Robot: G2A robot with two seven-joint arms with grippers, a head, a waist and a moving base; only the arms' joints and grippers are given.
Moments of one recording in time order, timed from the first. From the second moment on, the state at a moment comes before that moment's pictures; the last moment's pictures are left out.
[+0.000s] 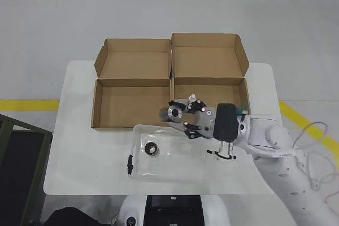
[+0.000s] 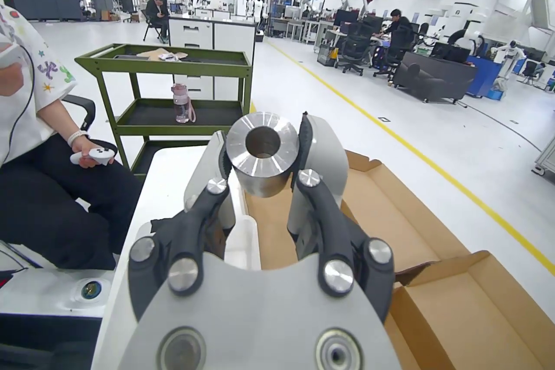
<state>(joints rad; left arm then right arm) -0.42 -0.34 -0.17 -1.17 3.07 0.50 0.07 -1.02 -1.11 1.10 -1.91 -0.99 -0.81 0.07</state>
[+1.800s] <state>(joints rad) -0.42 -0.34 -0.17 -1.17 3.07 0.50 0.07 -0.48 -1.42 0.51 -1.17 -1.02 -0.53 0.35</state>
